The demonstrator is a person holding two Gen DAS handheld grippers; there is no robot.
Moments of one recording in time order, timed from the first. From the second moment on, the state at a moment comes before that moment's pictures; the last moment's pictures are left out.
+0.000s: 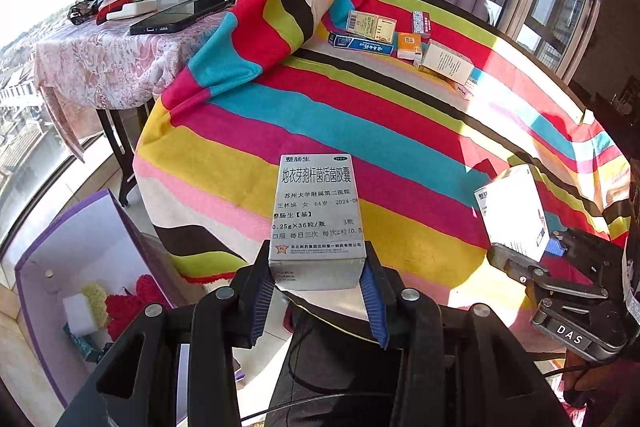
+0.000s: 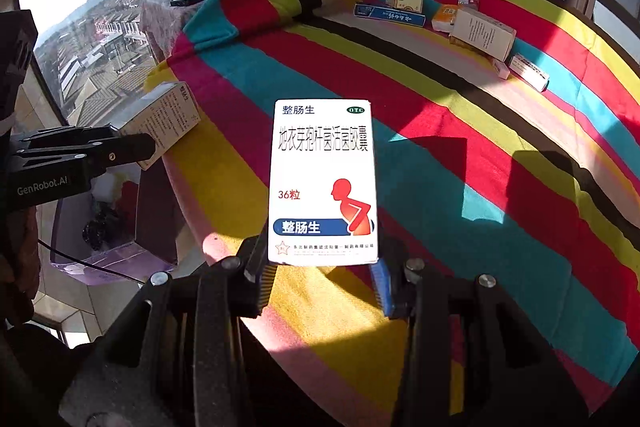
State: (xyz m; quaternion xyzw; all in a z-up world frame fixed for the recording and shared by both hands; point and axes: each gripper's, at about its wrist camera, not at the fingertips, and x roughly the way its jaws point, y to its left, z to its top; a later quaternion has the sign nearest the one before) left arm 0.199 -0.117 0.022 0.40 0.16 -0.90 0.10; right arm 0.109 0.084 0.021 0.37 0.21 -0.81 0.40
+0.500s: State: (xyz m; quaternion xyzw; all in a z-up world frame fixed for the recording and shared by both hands) left arm 0.256 -0.212 0.010 0.39 0.22 -0.86 0.23; right arm 0.185 -0.023 0.017 0.31 0.31 -0.72 0.53
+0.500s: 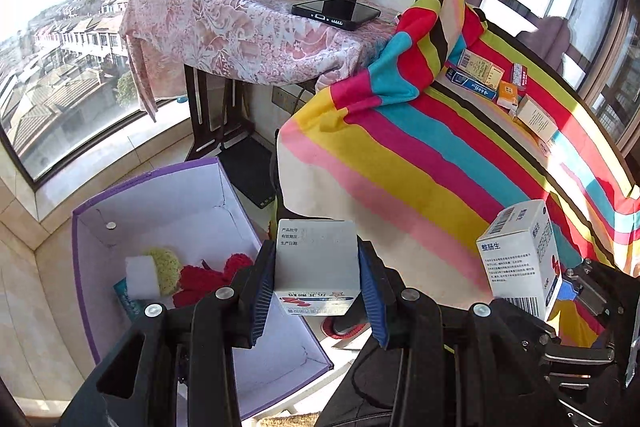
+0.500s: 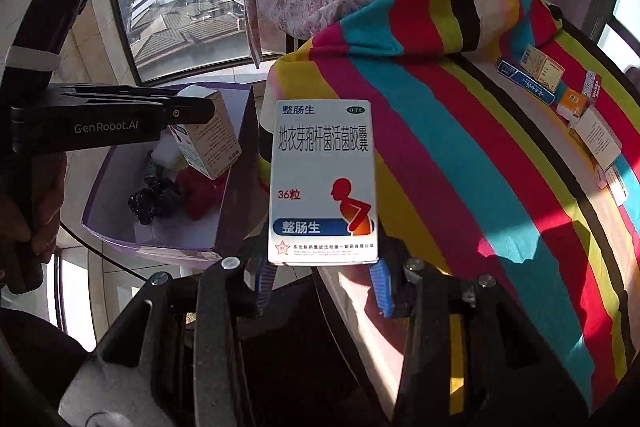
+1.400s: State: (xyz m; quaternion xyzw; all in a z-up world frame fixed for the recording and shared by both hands) left arm 0.338 -0.345 -0.031 0.38 0.31 -0.78 0.40; right arm 0.270 -0.170 -0.052 0.35 0.36 -0.60 0.63
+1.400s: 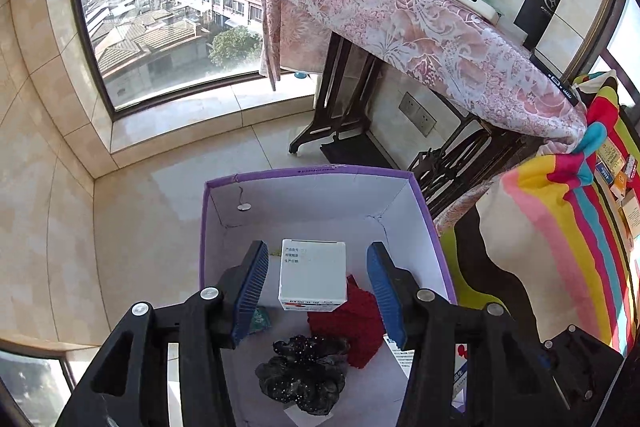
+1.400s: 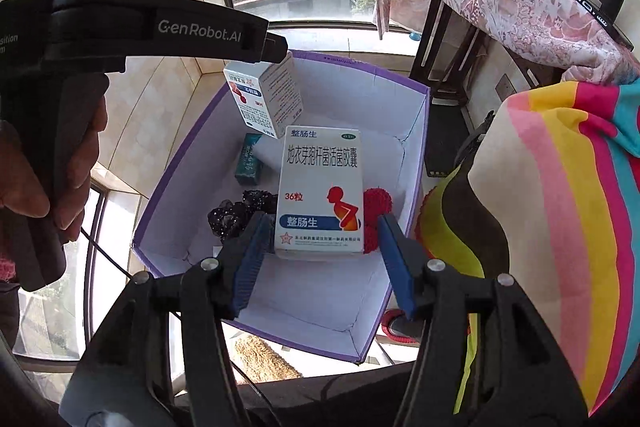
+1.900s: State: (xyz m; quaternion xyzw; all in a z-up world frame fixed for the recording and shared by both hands) left arm 0.308 -0.323 -0.037 0.39 0.30 -0.78 0.39; right arm 0.223 -0.138 -0.043 0.36 0.33 -0.66 0.57
